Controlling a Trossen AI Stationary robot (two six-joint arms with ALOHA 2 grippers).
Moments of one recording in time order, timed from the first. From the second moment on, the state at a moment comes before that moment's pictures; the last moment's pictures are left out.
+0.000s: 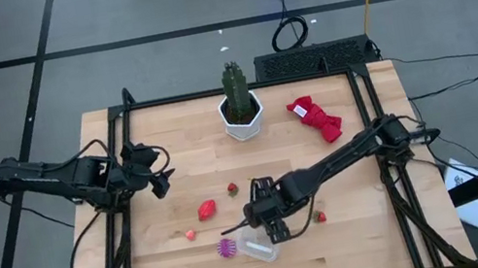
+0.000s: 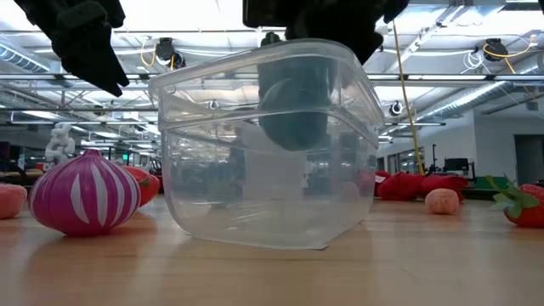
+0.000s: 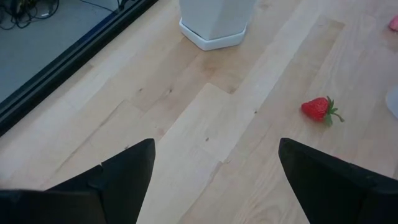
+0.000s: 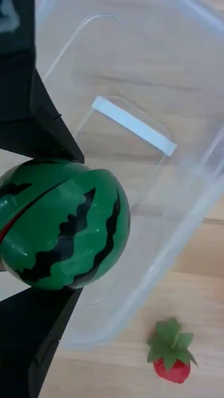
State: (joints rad) left arm -0.18 0.77 0.74 -0.91 -0.54 -0.61; right arm 0.31 2.01 1.61 -0.81 0.07 0.20
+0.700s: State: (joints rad) left arm -0.18 0.77 0.74 -0.91 -0.54 -0.61; right arm 0.30 2.01 1.53 -0.69 -0.06 0.22
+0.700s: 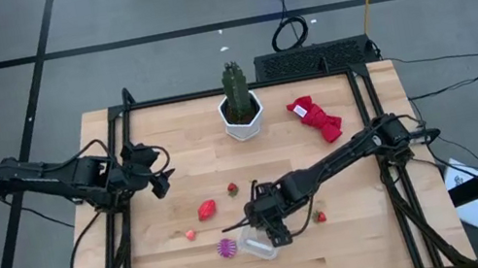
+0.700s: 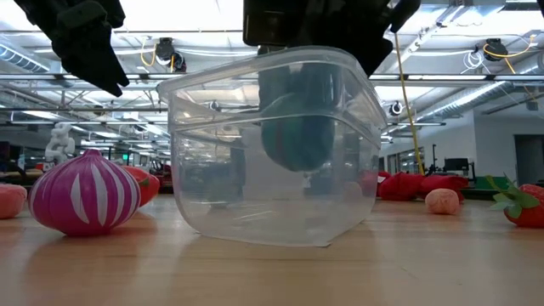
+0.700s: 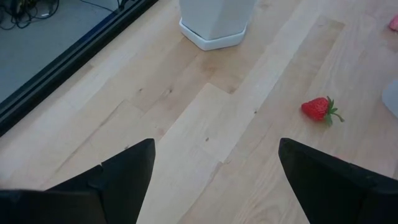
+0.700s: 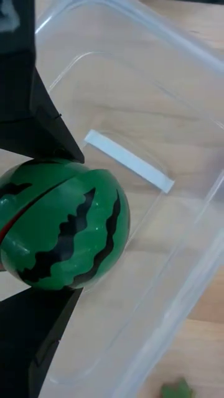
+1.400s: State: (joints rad) left arm -0.18 0.77 0.74 -0.91 -0.54 -0.61; right arm 0.30 2.01 1.53 -0.68 -0.06 0.22
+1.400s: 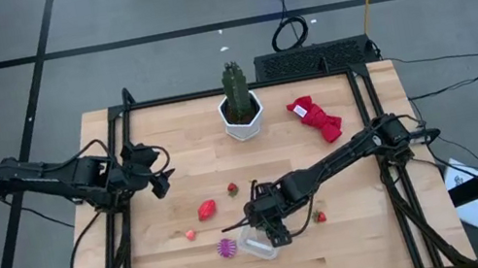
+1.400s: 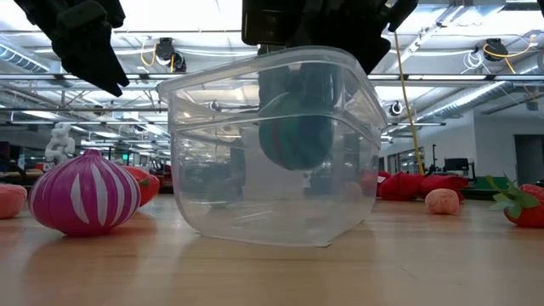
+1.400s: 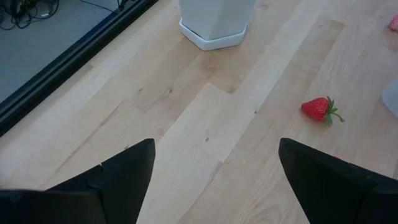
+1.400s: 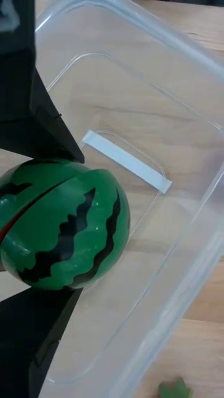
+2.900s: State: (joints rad) left arm -0.18 0.77 0.74 -0.91 -0.54 -0.58; right arm 0.32 2.00 1.80 -1.50 0.12 0.24
